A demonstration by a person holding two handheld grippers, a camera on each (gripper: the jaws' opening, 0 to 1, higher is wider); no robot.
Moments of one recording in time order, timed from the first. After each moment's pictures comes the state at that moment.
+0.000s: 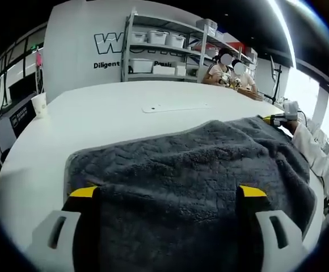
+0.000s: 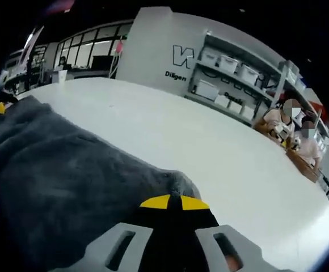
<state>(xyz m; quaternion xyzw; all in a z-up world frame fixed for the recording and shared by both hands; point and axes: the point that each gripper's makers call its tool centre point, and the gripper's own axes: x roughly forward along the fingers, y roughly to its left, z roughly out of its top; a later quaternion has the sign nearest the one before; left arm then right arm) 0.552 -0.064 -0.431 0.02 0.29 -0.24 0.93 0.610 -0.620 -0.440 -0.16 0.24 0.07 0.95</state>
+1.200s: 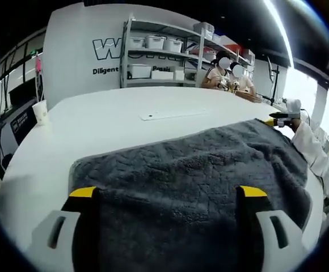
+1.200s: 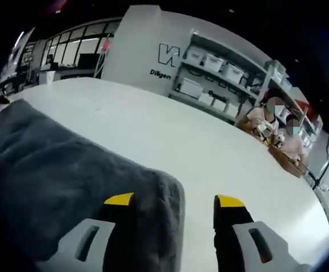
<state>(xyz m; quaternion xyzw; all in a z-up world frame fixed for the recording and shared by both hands) 0.544 -0.068 -0.414 0.02 0.27 -0.25 0.93 0.579 -0.639 -0.410 -0.17 0.24 0.01 0.95</state>
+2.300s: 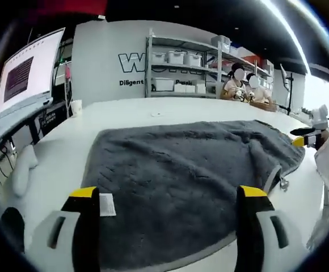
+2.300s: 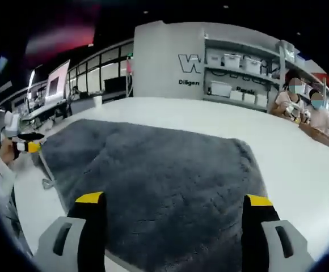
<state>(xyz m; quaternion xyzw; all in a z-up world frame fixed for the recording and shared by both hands) 0.406 -0.062 -0.425 0.01 0.22 -0.14 0.97 0.406 -0.511 -0.419 -0.05 0.26 0.14 0.95</state>
